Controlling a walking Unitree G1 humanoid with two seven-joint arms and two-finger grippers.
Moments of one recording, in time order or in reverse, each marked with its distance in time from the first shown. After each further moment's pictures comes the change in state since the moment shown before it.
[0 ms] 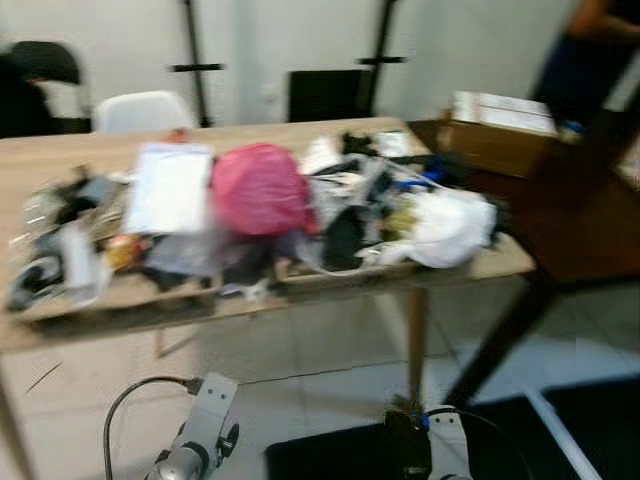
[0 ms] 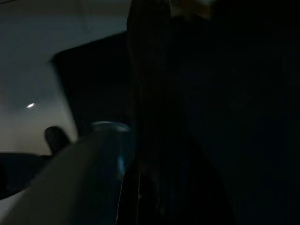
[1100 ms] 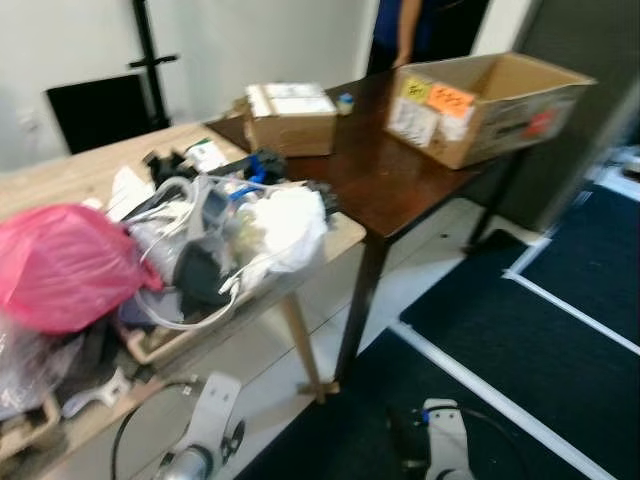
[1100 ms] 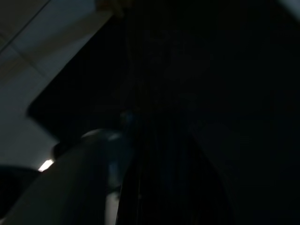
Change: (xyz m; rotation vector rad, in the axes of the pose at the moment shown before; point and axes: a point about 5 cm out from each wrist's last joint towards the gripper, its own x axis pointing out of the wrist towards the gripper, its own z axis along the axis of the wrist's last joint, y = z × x) left arm 0.000 0.000 -0.002 -0.024 -0.058 0.006; right arm 0.001 0.016 0.002 0.001 -0.036 0.054
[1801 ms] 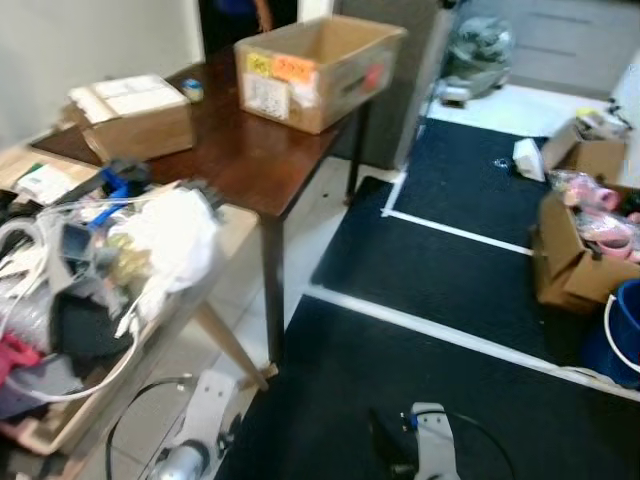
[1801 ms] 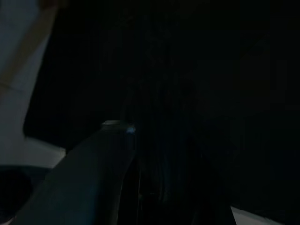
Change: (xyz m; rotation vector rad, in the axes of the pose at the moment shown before) left arm 0.002 0.001 0.009 0.007 -0.056 -0.006; right arm -0.001 -0.005 -0.003 -0.009 0.015 -0.008
